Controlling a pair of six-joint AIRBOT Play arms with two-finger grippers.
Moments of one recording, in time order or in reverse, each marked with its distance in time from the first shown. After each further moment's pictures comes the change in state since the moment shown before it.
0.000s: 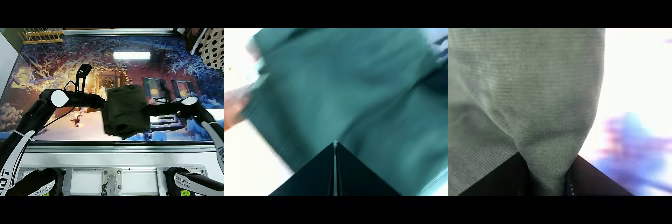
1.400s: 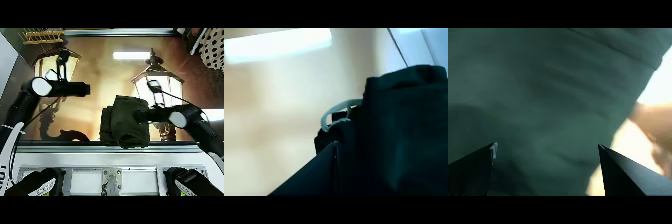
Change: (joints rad) left arm 0.148 -0.009 0.054 -0.002 -0.020 0.010; right arm 0.462 0.415 -0.055 -0.687 -0.039 0.719
